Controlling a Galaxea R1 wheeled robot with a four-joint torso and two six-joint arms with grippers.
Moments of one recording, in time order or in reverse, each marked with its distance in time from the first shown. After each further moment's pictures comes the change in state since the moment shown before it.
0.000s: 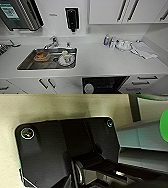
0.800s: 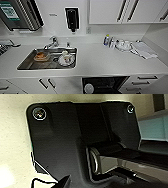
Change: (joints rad) left arm 0.083 0.218 -0.448 0.007 -0.111 0.003; right arm 0.093 -0.097 0.159 0.021 -0.020 0.025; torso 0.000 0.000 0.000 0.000
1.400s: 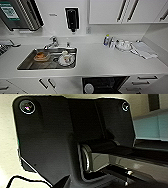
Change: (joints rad) left arm 0.031 0.095 -0.129 0.002 -0.075 0.000; right arm 0.108 -0.175 0.164 0.002 -0.019 0.043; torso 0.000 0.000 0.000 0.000
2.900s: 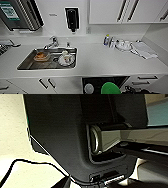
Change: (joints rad) left arm 0.078 0.078 -0.179 0.001 -0.024 0.000; right arm 0.307 0.242 -0.254 -0.002 -0.243 0.108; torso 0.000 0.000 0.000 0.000
